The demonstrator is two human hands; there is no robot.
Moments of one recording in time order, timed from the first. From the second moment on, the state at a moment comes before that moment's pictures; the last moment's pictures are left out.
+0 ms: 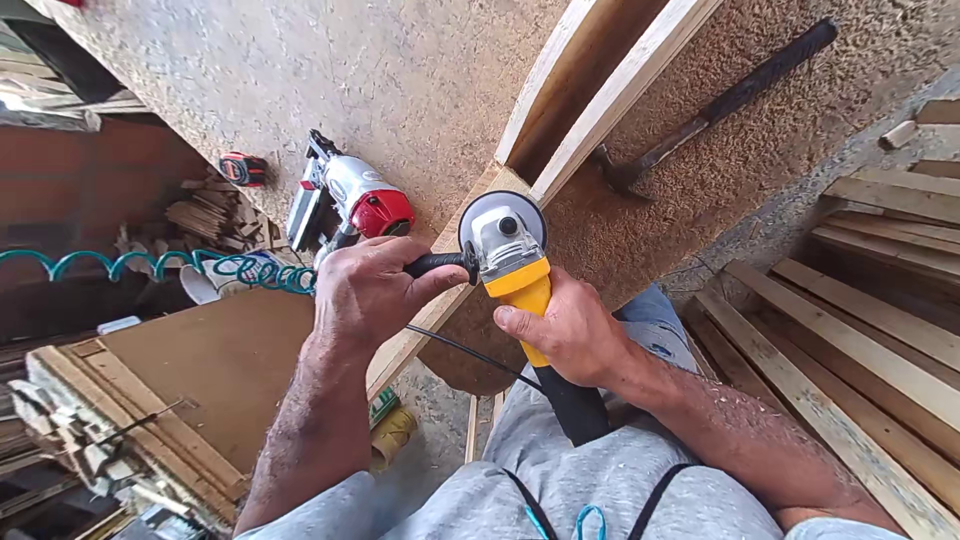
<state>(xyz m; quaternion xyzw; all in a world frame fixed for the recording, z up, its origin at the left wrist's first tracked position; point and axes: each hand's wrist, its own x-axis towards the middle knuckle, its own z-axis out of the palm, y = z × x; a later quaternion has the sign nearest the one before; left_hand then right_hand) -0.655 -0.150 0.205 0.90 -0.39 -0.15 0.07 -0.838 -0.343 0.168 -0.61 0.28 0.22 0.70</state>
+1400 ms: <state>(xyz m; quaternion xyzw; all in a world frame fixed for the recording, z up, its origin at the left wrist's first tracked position) -0.658 -0.147 0.207 0.90 -0.41 -0.13 0.08 -0.839 -0.340 0.167 -0.62 0.27 0.22 0.70</state>
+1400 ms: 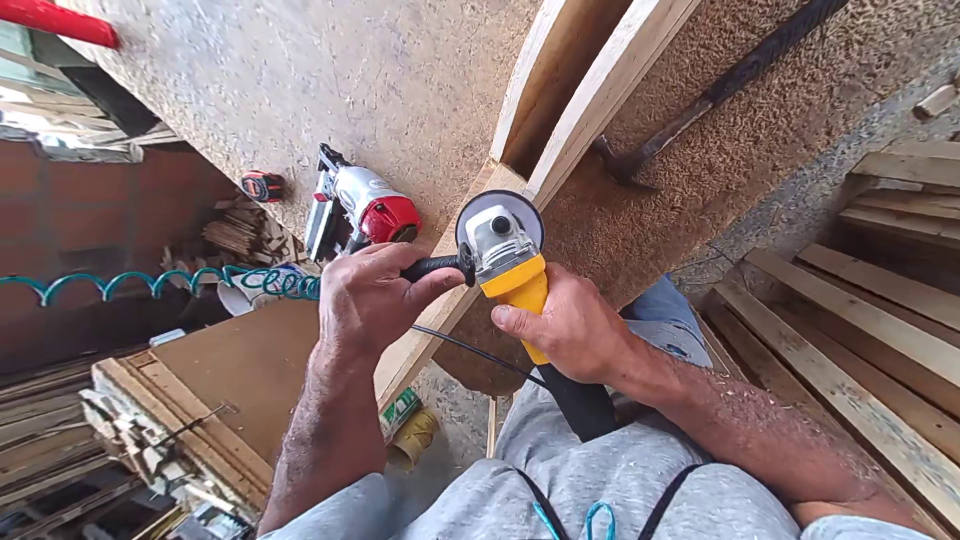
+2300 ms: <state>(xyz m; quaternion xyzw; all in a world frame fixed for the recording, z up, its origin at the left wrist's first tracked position) -0.647 -0.152 0.216 0.90 -0.41 -0.13 0.07 -0.832 -0.338 0.173 -0.61 0.28 0.20 0.72</state>
